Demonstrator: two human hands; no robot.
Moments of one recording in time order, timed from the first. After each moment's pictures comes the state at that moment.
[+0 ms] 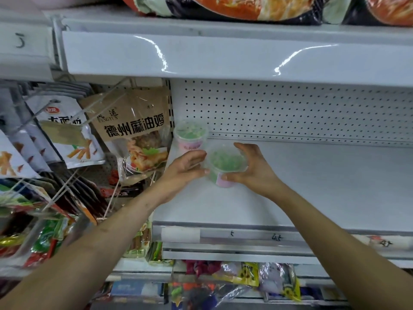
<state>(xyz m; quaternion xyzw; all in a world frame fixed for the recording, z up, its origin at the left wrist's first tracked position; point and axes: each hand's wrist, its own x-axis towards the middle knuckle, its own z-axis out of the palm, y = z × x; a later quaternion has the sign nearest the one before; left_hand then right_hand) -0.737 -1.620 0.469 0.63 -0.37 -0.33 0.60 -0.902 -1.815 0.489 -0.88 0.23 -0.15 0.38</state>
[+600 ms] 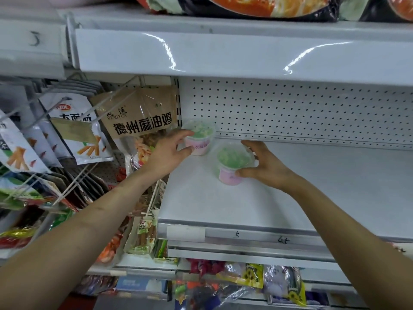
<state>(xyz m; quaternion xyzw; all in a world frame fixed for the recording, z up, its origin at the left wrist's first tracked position) -0.676 -1.614 0.493 0.77 -0.45 -0.04 0.45 -0.898 -1.839 0.500 -0.89 0.17 -0.09 0.42</state>
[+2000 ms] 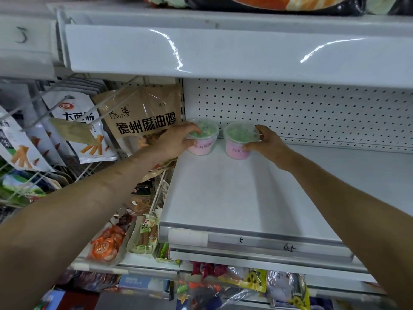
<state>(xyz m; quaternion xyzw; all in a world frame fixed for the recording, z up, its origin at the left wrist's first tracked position) -0.622 -1.647 0.499 0.81 -0.52 -0.04 0.28 -0.831 -1.897 0.498 -0.81 0.24 -0.14 0.51</state>
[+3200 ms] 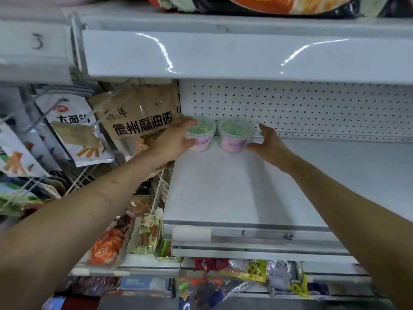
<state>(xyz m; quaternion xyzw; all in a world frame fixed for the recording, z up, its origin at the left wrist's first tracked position) -0.646 -1.642 0.509 0.81 -0.51 -0.03 0.27 -0.868 -1.856 0.517 -0.86 0.33 -0.13 0.37</state>
